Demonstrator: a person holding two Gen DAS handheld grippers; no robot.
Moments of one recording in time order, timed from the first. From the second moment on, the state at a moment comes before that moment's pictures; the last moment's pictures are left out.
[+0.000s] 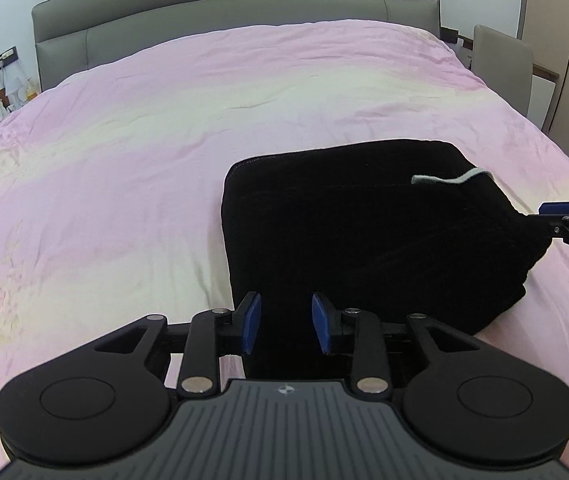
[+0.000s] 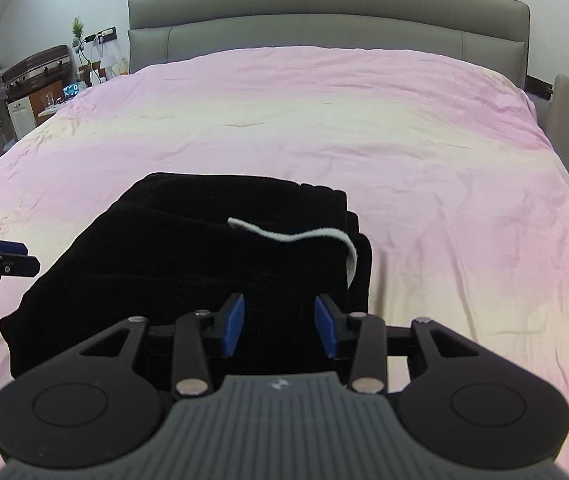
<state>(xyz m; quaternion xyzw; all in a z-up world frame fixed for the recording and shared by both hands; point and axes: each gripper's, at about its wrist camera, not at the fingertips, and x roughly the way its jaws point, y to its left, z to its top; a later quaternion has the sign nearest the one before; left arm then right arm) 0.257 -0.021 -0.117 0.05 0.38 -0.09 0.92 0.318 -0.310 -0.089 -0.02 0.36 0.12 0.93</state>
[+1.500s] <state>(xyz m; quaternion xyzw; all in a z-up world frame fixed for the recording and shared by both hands) 0.334 0.023 -0.160 -0.07 0.43 -0.11 0.89 0.369 -0.406 -0.173 0.29 0.44 0.10 0.85</state>
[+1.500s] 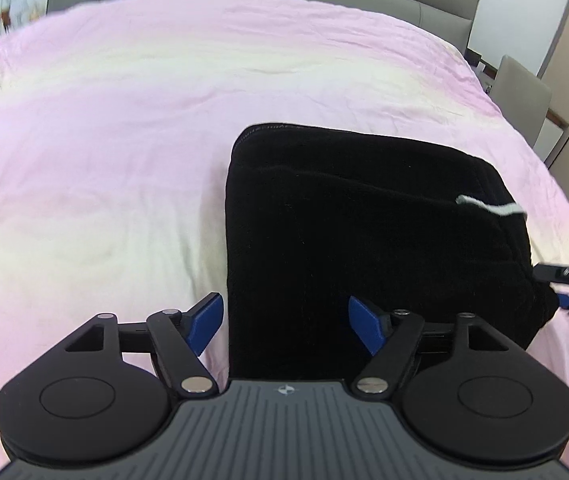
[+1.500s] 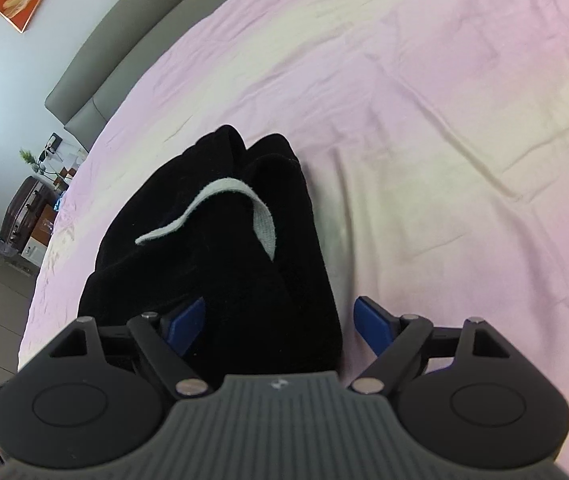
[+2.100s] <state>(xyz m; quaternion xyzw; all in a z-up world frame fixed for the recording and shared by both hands) 0.408 0.063 -0.228 -0.26 0.50 -0.22 0.79 0.449 -0.400 -0.220 0.34 0.52 0.22 0.75</state>
